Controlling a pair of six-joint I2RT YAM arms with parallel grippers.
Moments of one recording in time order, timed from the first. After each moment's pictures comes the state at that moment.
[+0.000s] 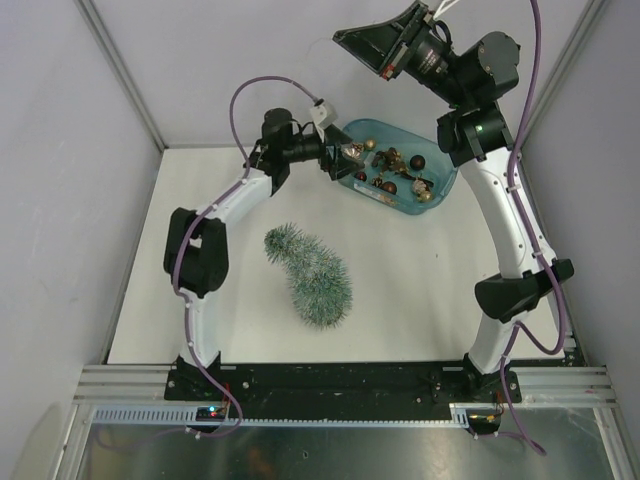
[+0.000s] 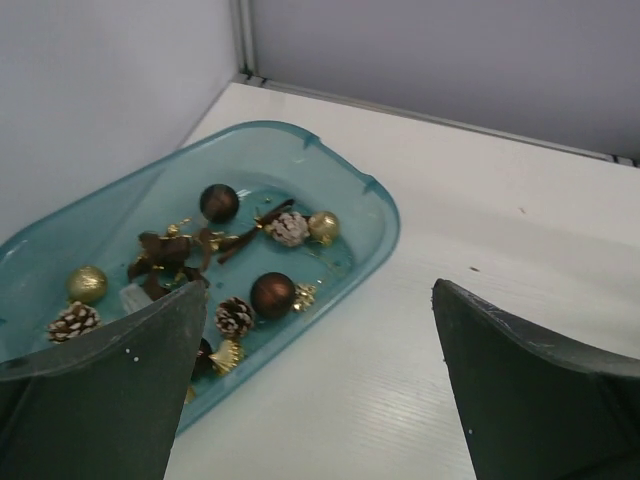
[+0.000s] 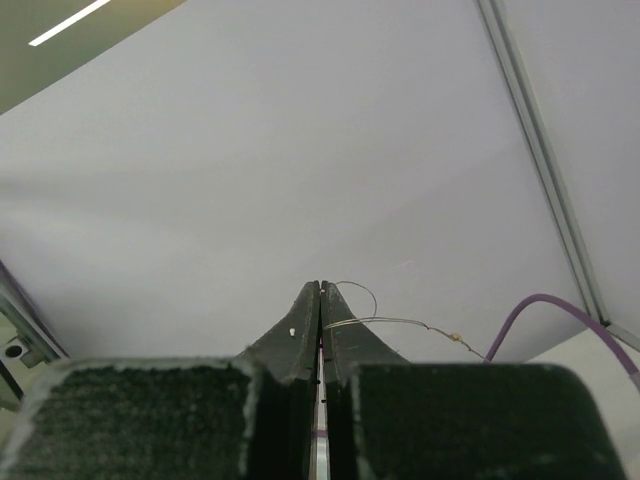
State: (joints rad) left arm -0.40 2.03 1.71 0.23 0.91 0.03; right arm 0.43 1.82 2.35 0.11 -0.67 0.95
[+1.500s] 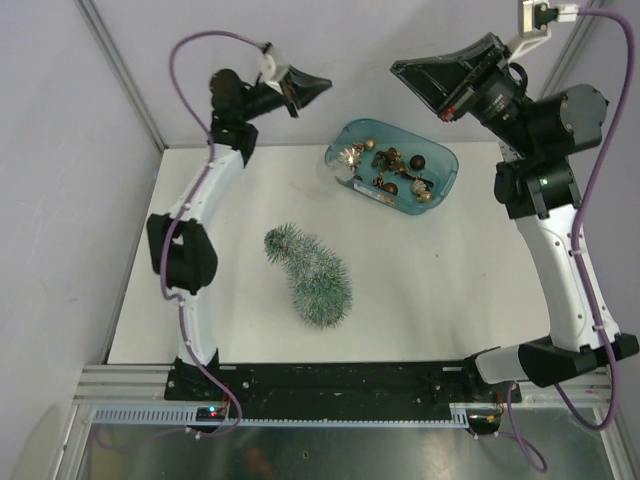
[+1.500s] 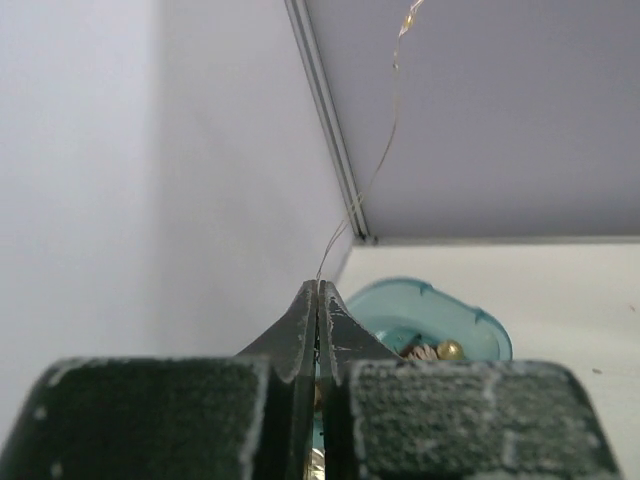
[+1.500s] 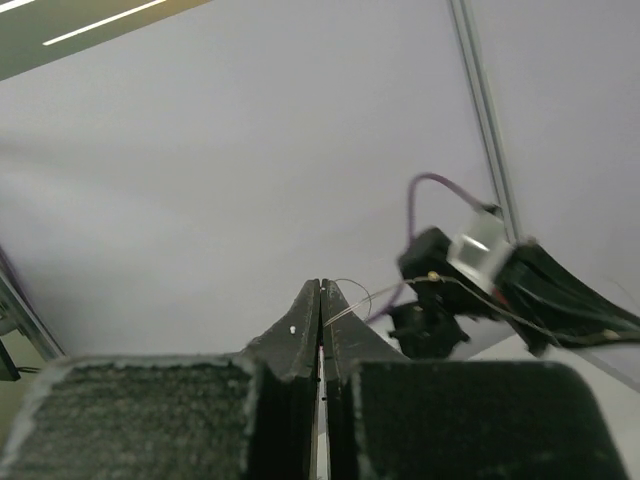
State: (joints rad) left arm -0.28 2.09 2.02 0.49 0.98 -0.08; right arm 0.33 1.41 1.93 0.18 -0.70 0.87
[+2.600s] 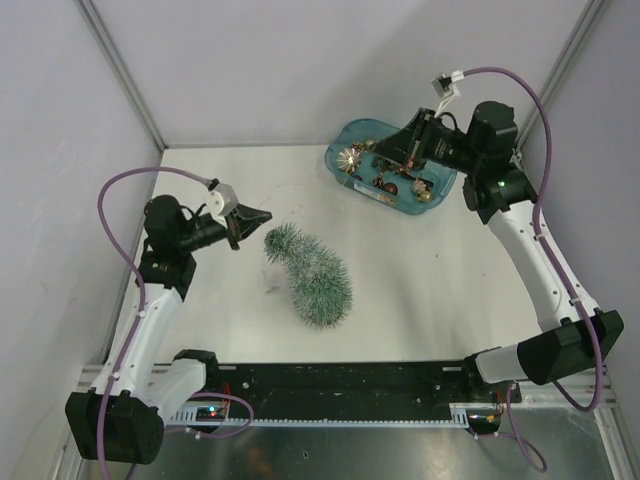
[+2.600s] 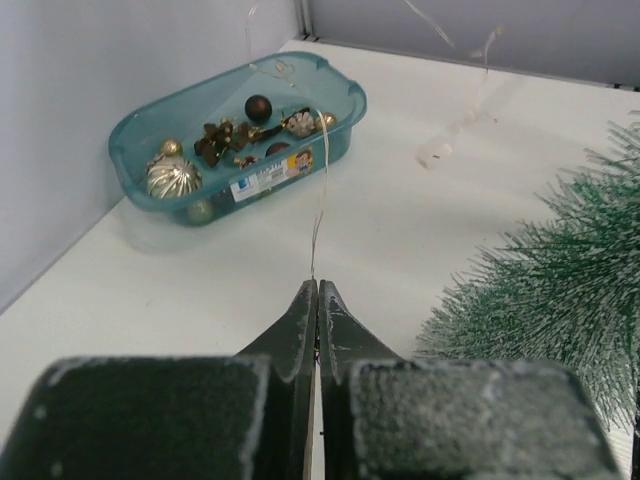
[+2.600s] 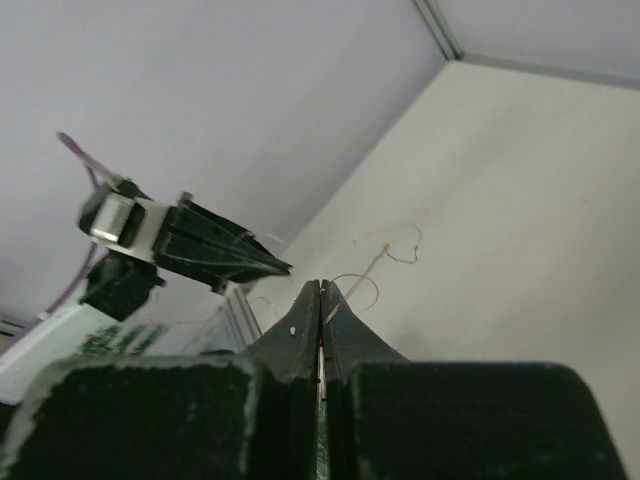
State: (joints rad) left arm -0.07 0.94 0.80 0.08 1.01 0.18; right arm 0.29 1.39 1.54 -0.12 -0.77 0.67
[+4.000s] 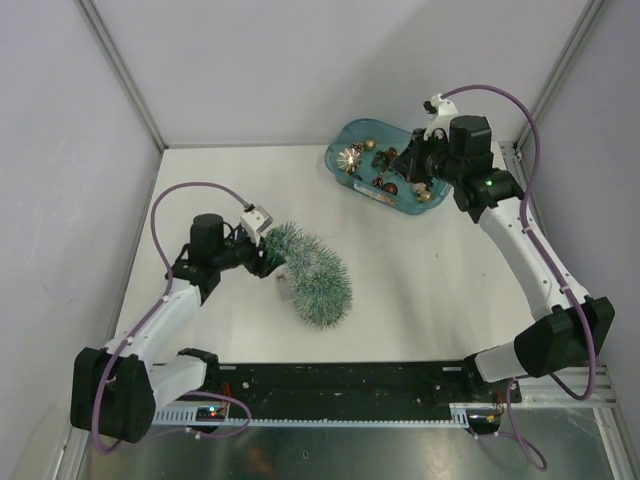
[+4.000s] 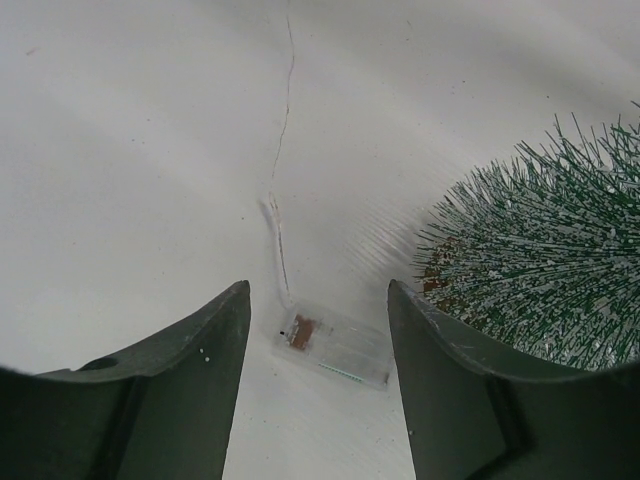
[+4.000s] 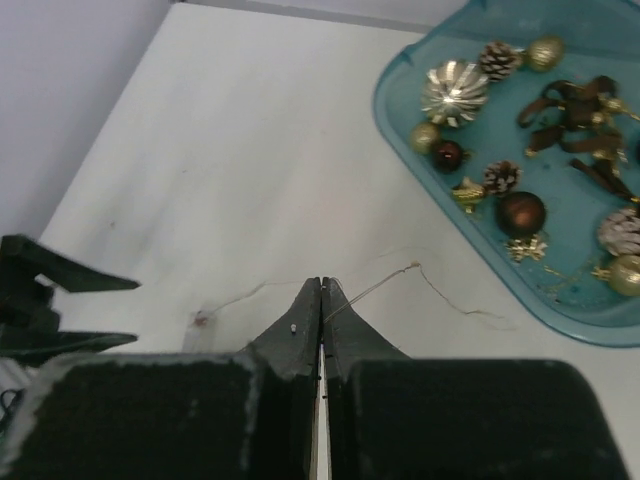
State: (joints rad) left arm -0.22 1.07 0.61 -0.08 0.63 0.24; right arm 0.31 1.42 1.49 -0.41 -0.34 0.25
